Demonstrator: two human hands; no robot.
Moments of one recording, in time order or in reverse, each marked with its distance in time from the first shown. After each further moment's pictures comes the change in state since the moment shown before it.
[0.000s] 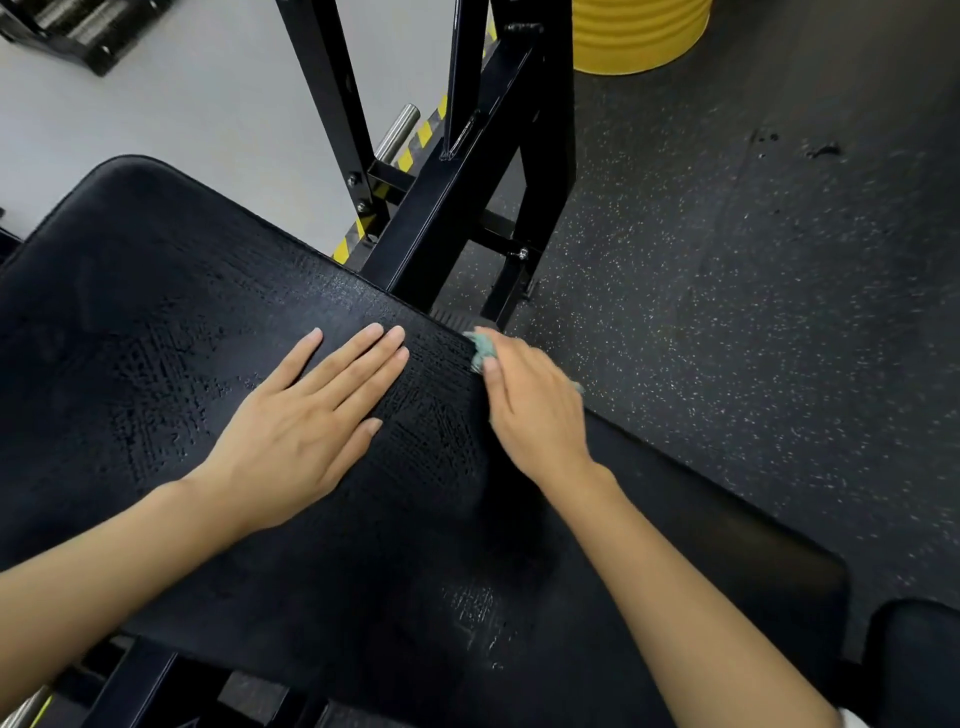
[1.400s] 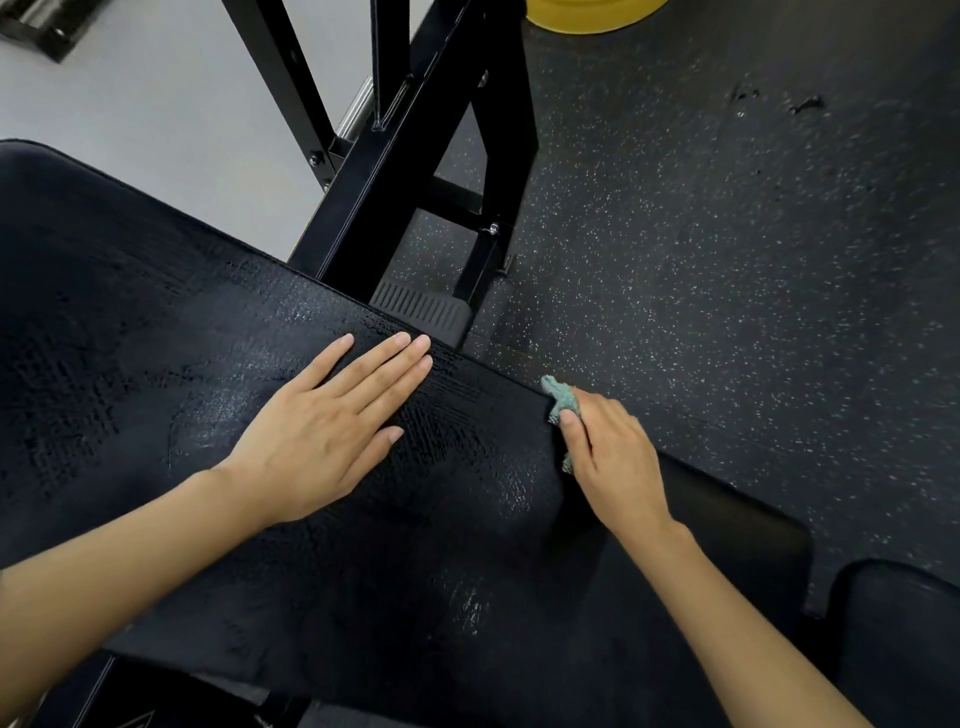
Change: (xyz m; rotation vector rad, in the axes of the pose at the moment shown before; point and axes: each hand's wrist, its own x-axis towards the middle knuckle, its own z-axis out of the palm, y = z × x) left_hand 0.038 0.051 0.009 0.013 -0.085 0.134; right_hand -0.079 0.110 -0.031 -0.041 -0.016 0.154
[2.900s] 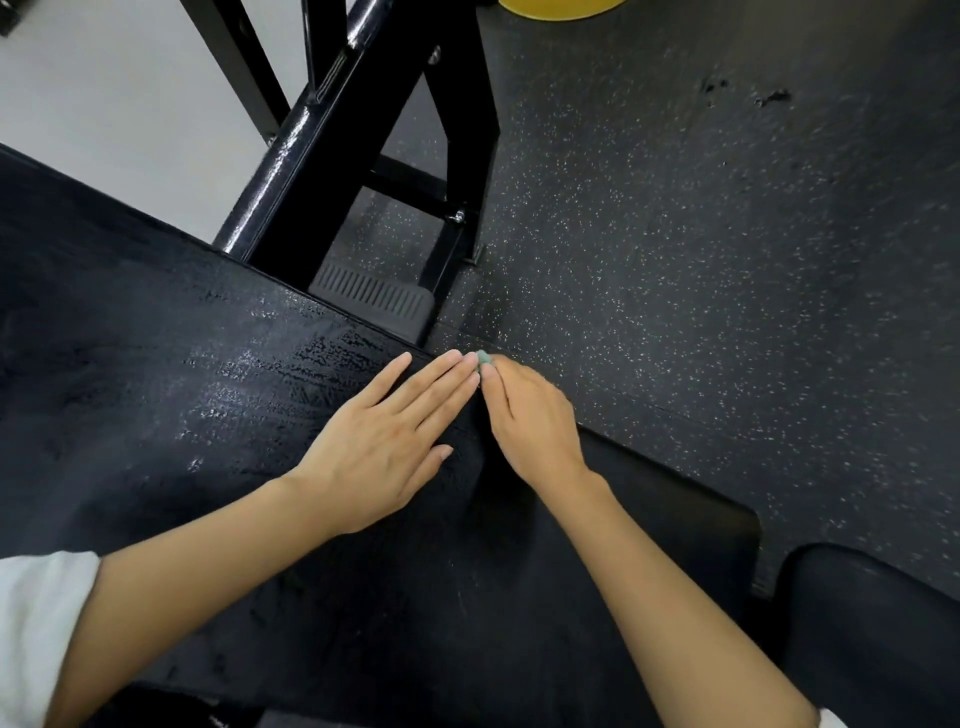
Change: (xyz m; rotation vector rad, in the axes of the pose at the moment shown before) left_hand 0.052 0.081 0.017 -0.035 -0.001 0.058; right_hand 0.028 -0.017 0.000 0.099 -0.118 0.016
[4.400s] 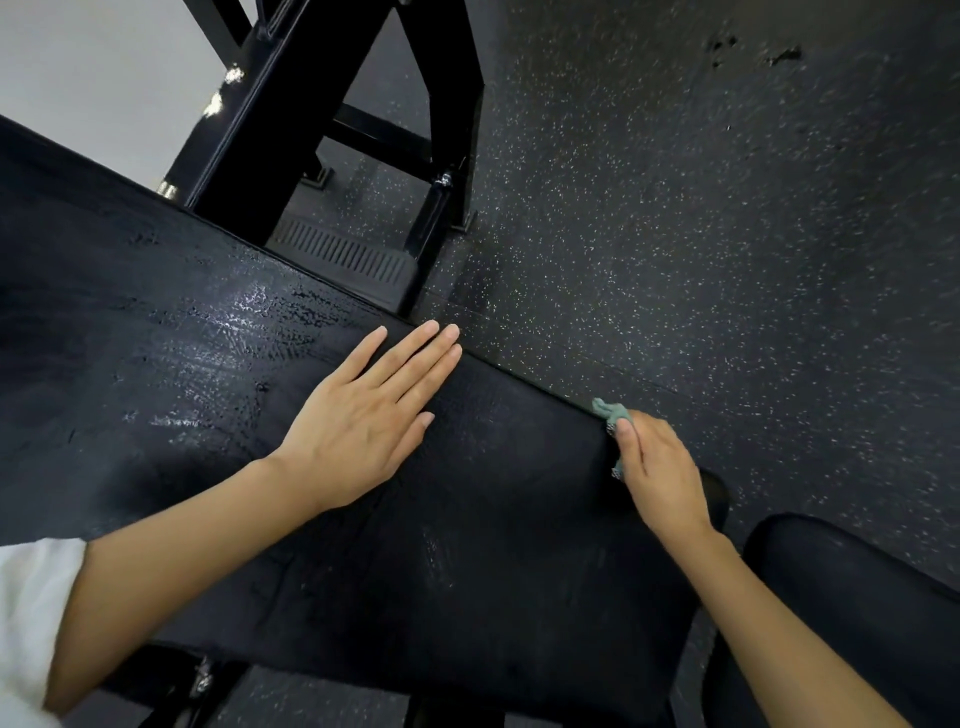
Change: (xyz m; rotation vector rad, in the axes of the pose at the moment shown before) left_hand 0.008 0.035 0.008 -0.022 0.031 -0.078; right_hand -0.091 0.161 -0.041 -0.100 0.053 0.208
